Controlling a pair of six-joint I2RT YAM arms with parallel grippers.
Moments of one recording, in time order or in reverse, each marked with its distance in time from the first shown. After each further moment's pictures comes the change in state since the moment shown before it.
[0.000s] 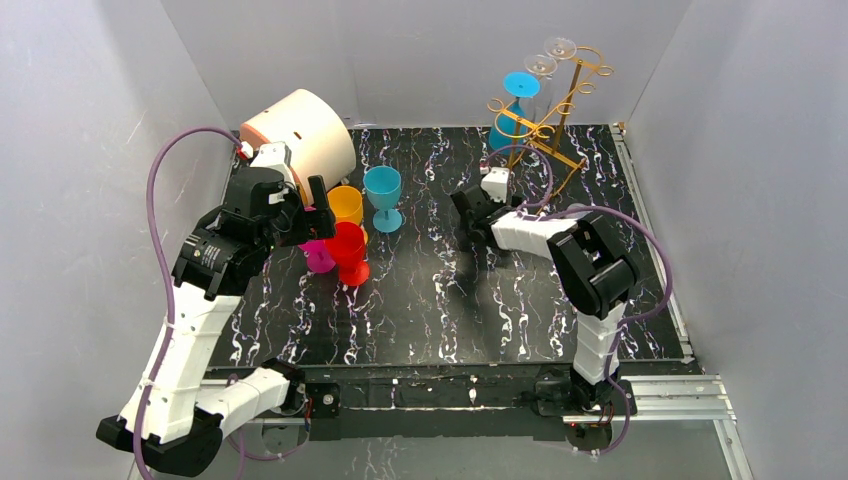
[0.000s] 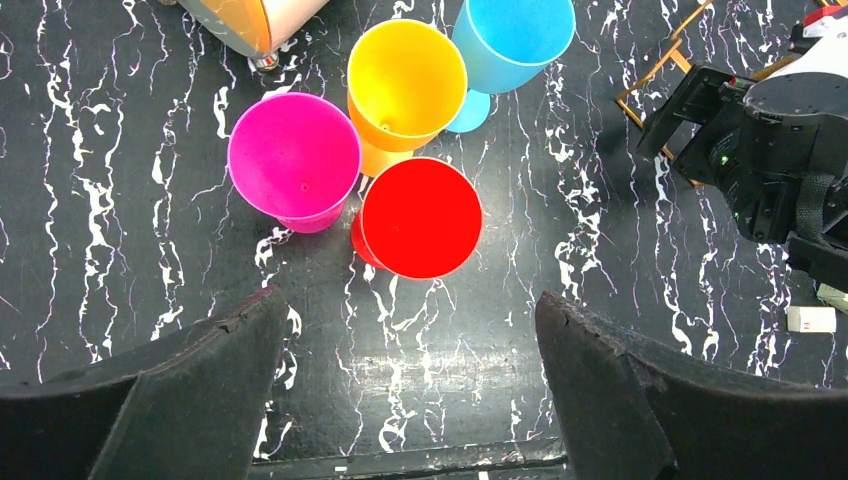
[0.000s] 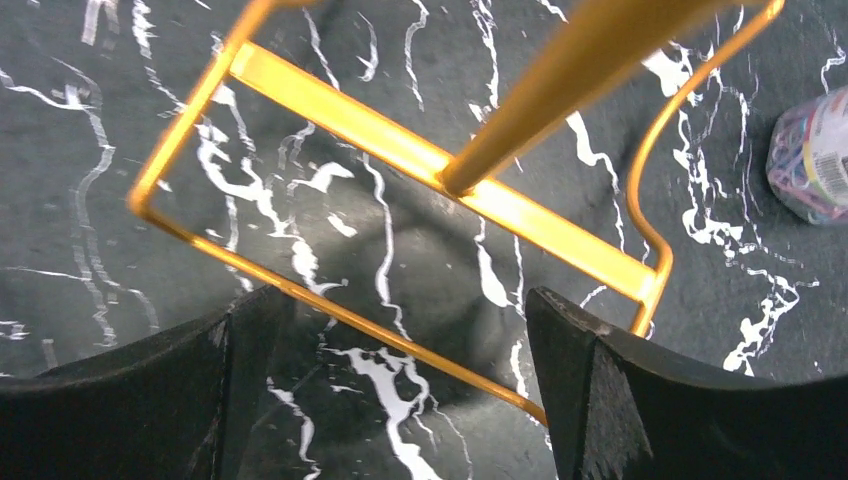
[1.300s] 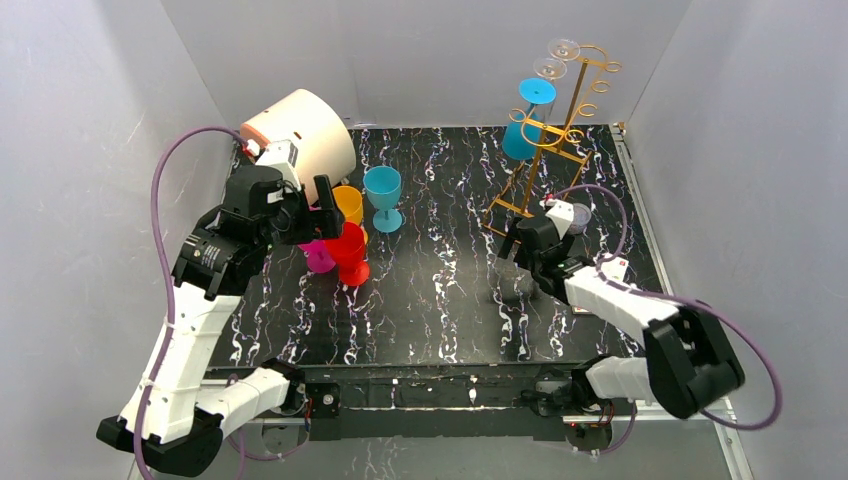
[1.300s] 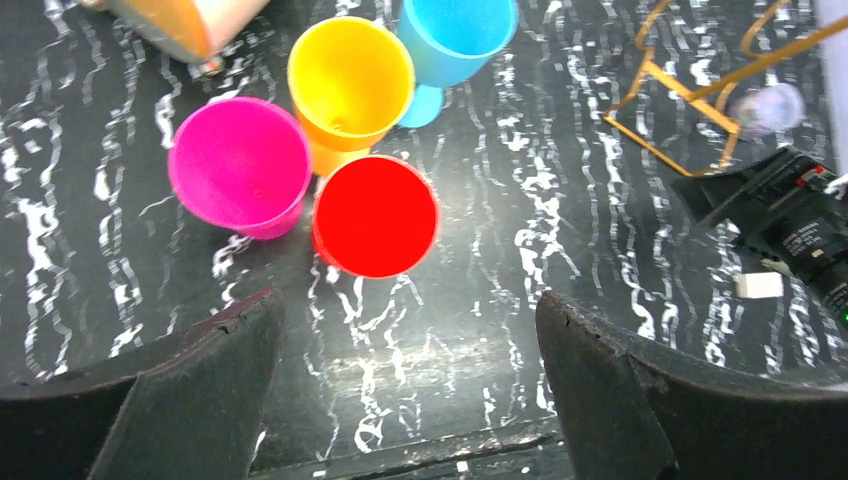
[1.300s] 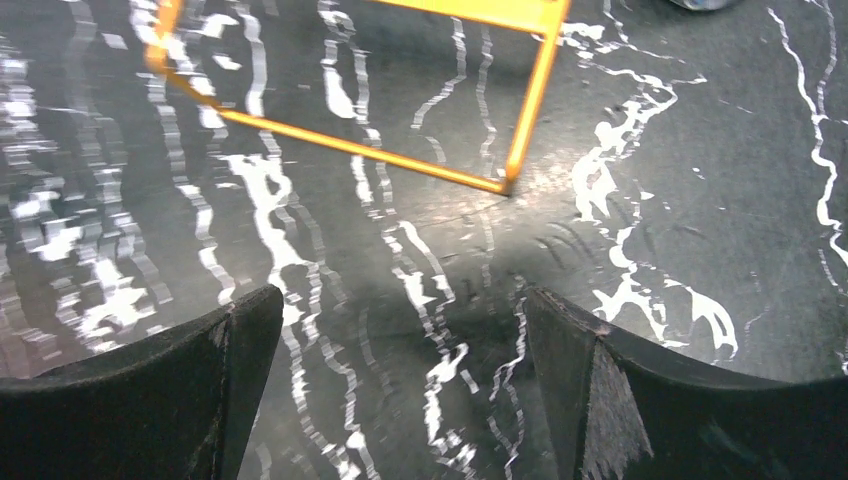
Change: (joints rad) left arm 0.000 0.000 0.000 0.014 0.073 0.004; right arm -0.140 -0.612 -0.583 0.085 -0.278 0.101
